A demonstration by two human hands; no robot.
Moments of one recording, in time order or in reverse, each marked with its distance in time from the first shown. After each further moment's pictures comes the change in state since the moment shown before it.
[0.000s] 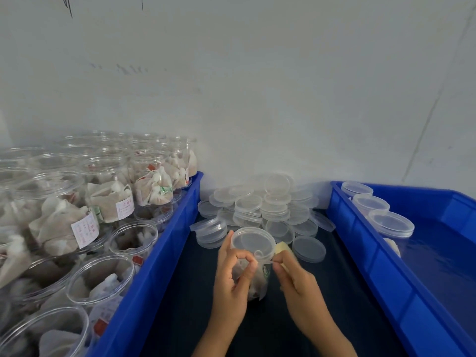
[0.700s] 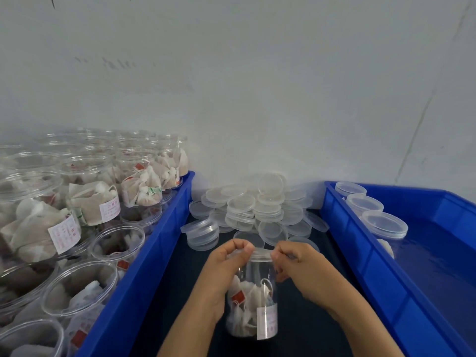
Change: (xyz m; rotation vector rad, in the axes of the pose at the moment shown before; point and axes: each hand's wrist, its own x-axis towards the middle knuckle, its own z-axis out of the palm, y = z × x) left_hand 0.032 0.042 -0.011 -0.322 -0.203 -0.530; right_hand 0.028 -0.051 -0.053 -0.083 -0.280 0.339
